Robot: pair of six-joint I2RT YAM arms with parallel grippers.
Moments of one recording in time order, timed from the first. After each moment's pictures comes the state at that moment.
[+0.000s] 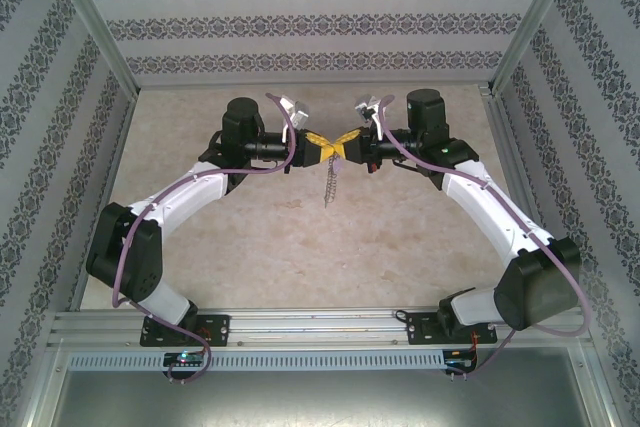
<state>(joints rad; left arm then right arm) -0.42 1.58 1.13 0.29 1.08 -0.25 0.34 1.38 1.18 -0.27 -0.98 -0.02</state>
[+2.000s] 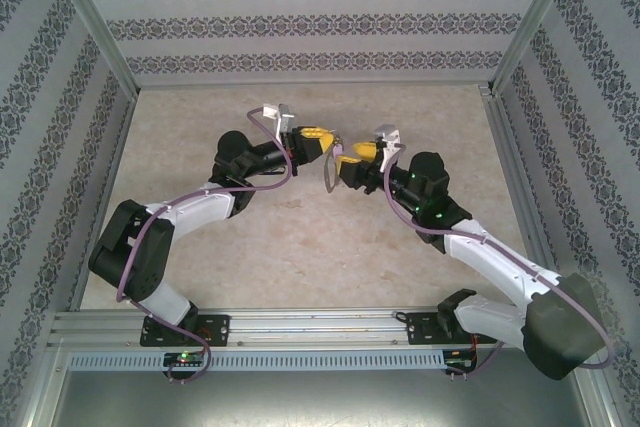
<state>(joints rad) -0.47 1.59 0.89 1.00 0.77 -0.55 0.49 1.11 0.64 0.39 -0.35 0.28</state>
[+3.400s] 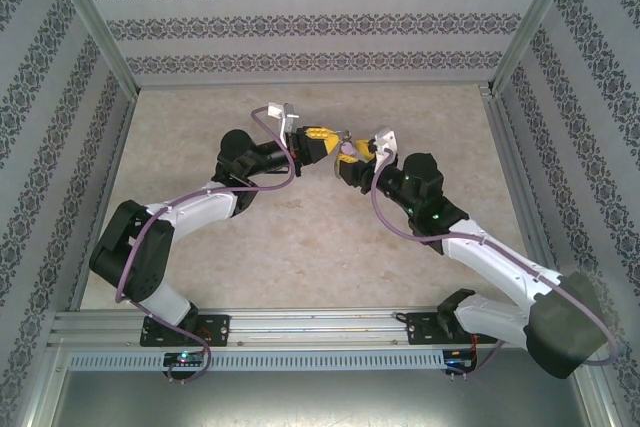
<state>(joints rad) -0.50 1.59 0.92 0.98 0.79 -0.54 0.55 1.09 0.65 0.34 -0.20 0.12</state>
